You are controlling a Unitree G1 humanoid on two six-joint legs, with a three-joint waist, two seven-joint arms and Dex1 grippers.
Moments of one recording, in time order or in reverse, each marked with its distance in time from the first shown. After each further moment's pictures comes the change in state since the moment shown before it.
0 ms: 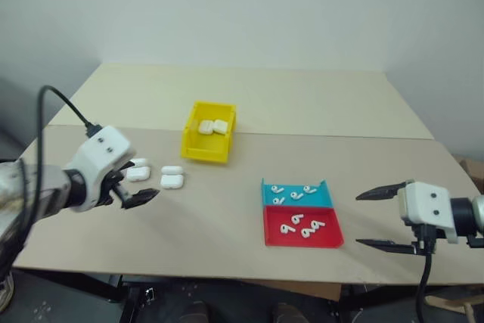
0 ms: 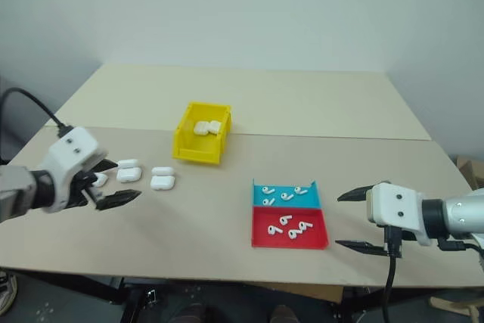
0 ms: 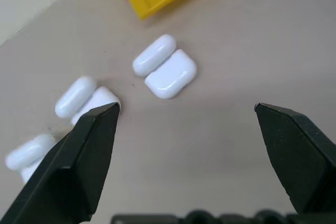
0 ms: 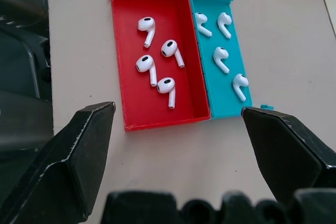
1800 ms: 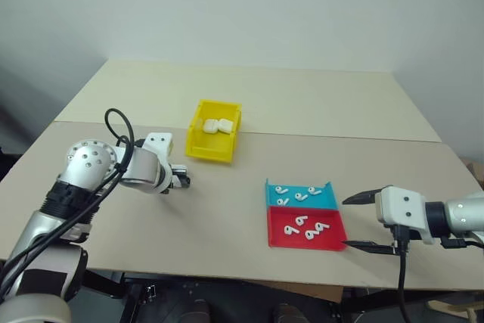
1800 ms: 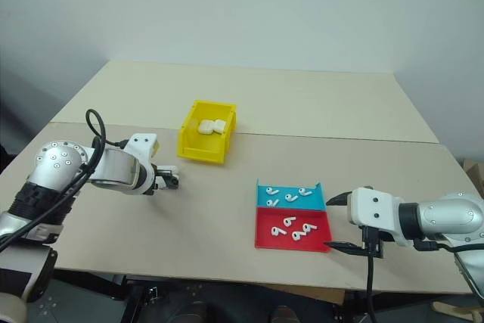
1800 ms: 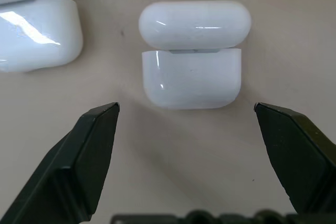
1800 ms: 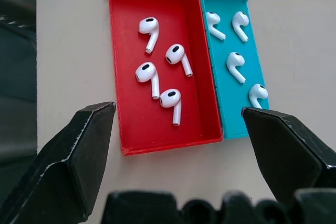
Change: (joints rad) left arm -0.355 -0.283 -0.423 0.771 -1.255 -0.225 1.683; right arm -0.040 0.011 0.145 0.022 -0.047 0.000 -0.064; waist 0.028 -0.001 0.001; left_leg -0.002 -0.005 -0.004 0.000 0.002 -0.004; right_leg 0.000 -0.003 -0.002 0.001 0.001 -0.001
